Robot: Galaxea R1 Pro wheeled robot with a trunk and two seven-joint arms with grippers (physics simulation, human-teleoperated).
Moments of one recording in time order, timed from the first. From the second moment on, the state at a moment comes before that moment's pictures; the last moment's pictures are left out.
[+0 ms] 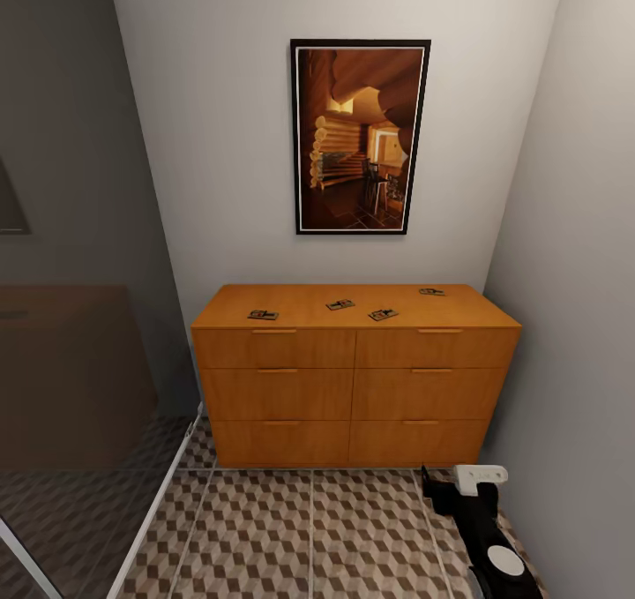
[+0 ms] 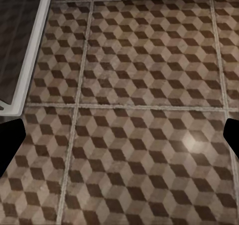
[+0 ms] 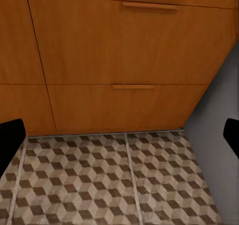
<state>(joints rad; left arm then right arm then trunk) 0.00 0.04 0.00 -0.50 0.00 -0.34 0.09 -0.03 0.01 0.00 -1.47 0.07 0.30 -0.14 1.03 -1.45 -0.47</state>
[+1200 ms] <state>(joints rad) 0.00 0.04 0.00 -0.46 0.01 -0.34 0.09 -0.35 0.01 0.00 -1.50 0.13 0.59 -0.16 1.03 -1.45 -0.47</state>
